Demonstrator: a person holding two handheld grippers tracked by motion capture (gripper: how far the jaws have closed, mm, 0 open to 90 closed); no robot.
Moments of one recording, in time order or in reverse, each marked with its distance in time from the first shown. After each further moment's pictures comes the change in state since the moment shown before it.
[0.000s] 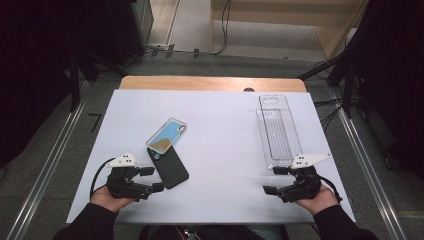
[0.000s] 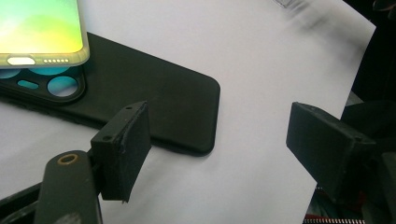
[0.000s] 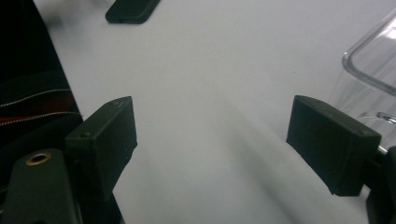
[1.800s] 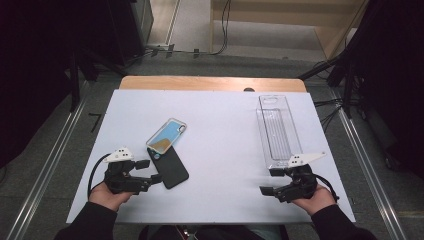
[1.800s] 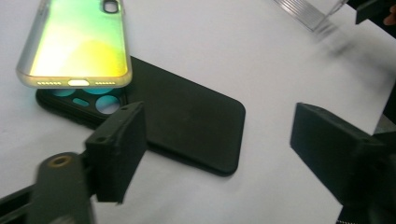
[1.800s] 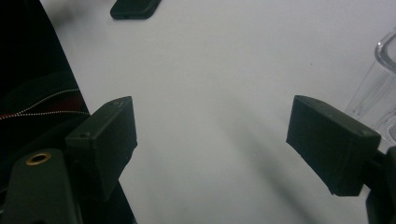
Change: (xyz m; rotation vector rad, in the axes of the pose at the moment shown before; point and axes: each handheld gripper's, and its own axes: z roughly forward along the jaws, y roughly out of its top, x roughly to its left) left arm 0.001 0.011 -0.006 -0.054 0.105 -0.037; right arm 0.002 0.003 0.008 0.039 0.038 0.042
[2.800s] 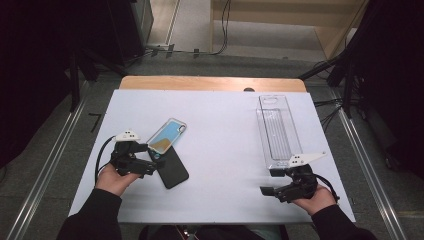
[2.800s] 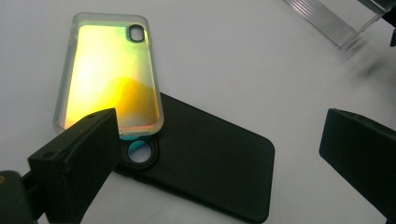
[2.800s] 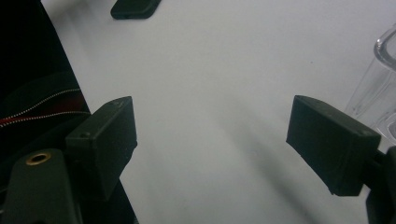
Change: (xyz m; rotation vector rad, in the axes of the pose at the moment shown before) left arm 0.017 0.040 0.016 0.037 0.045 -0.008; right arm -0.001 -0.001 -0.001 0.002 0.003 0.003
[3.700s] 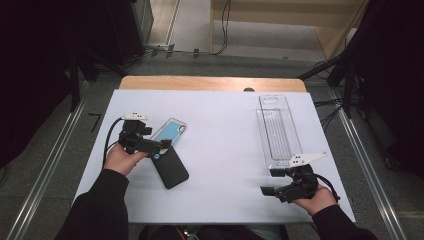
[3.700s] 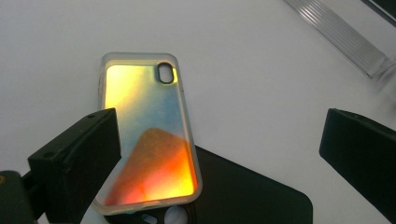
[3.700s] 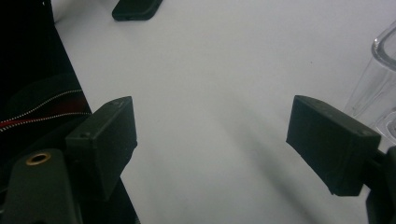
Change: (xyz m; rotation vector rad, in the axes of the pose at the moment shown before) left arm 0.025 0.042 0.025 0.005 0.033 -0.010; right arm -0.001 0.000 -0.001 -0.003 0.004 0.005
